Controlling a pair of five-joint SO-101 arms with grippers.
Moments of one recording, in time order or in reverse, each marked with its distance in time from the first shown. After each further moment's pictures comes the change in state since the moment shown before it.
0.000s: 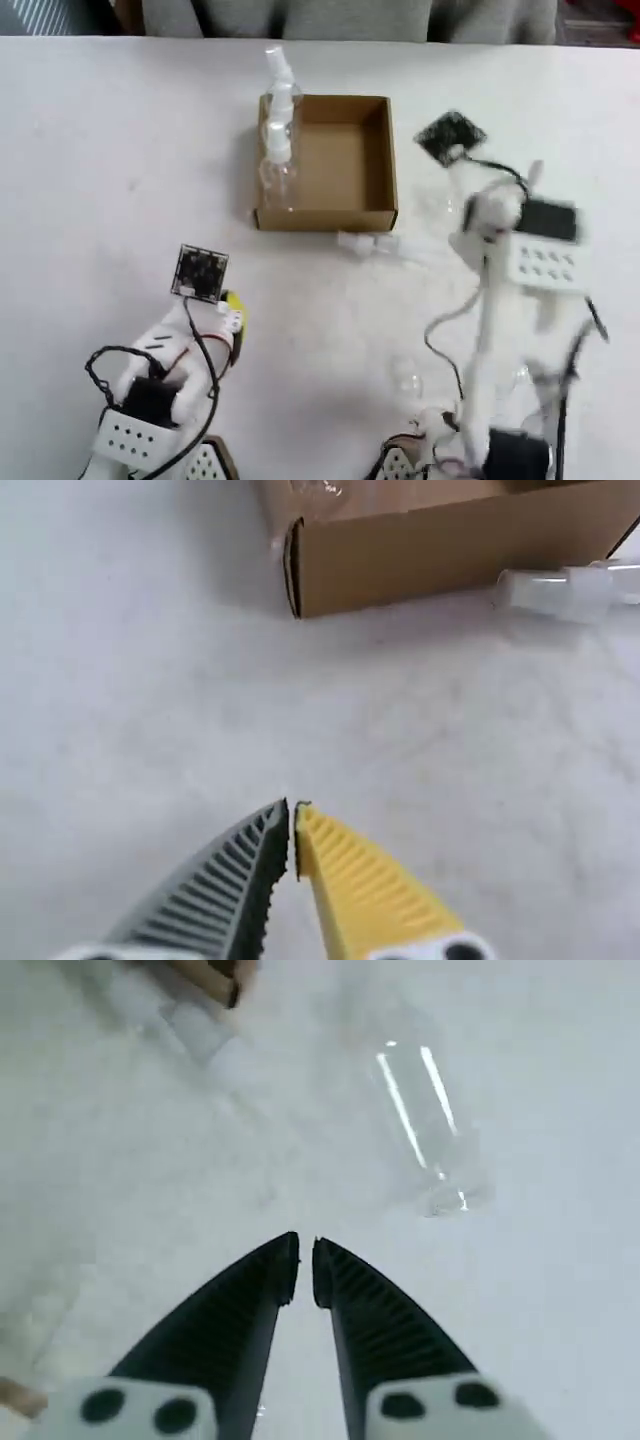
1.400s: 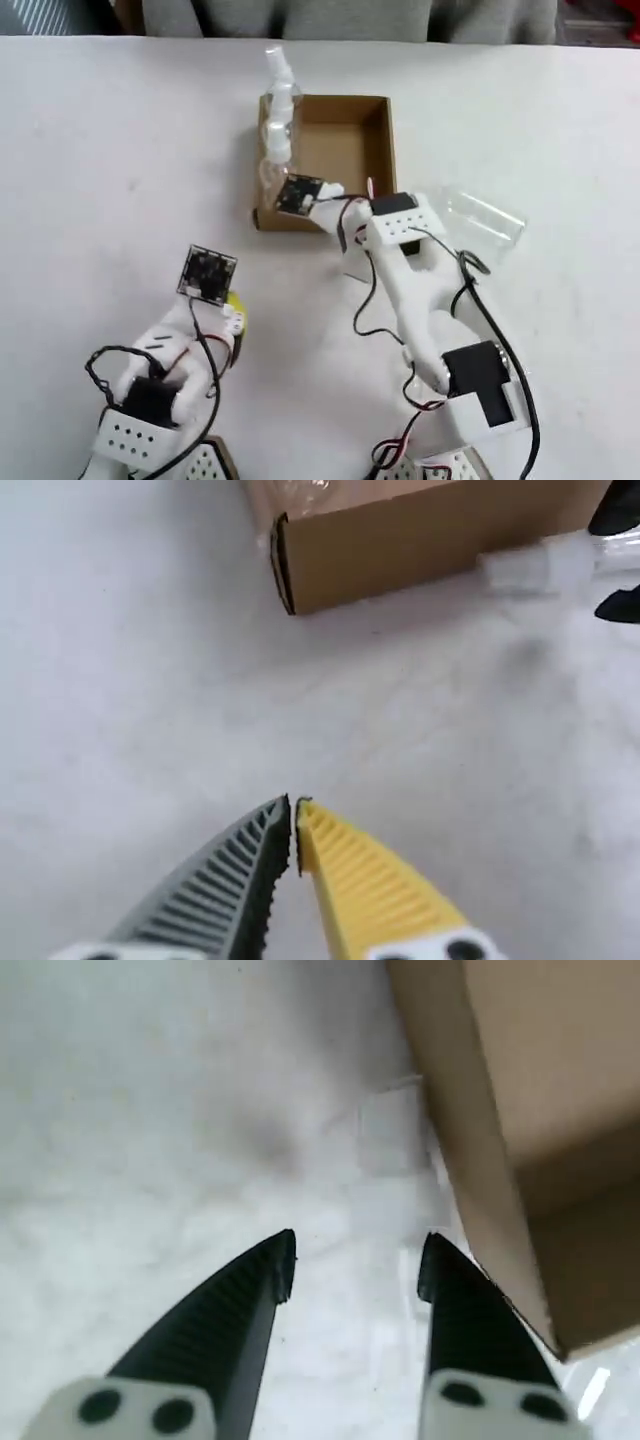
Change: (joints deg) left arm 0.0 0.0 0.0 0.0 -4.0; right arm -24.6 22.4 10.4 -24.4 3.0
